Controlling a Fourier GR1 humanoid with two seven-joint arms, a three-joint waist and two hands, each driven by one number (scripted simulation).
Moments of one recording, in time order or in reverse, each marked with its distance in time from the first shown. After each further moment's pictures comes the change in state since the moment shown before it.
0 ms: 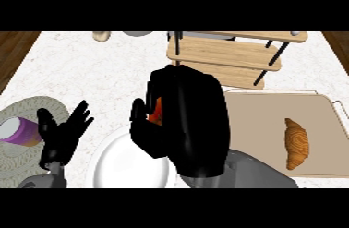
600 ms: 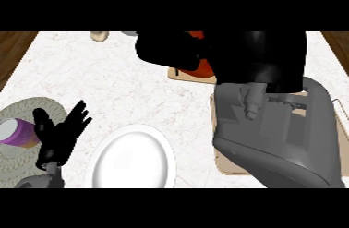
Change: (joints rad) left arm 0.003 0.007 0.013 -0.007 0.010 -0.011 0.010; right arm -0.328 -0.023 -0.378 0.098 -0.039 0.152 -0.016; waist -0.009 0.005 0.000
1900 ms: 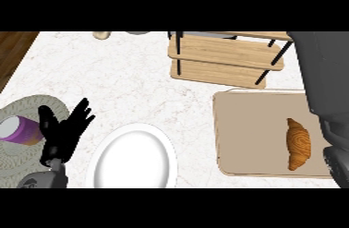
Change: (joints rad) left arm -0.025 -0.014 0.001 0.019 -0.022 -0.005 -0.008; right arm -0.166 -0.228 -0.291 0.617 -0.068 0.034 -0.383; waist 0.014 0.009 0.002
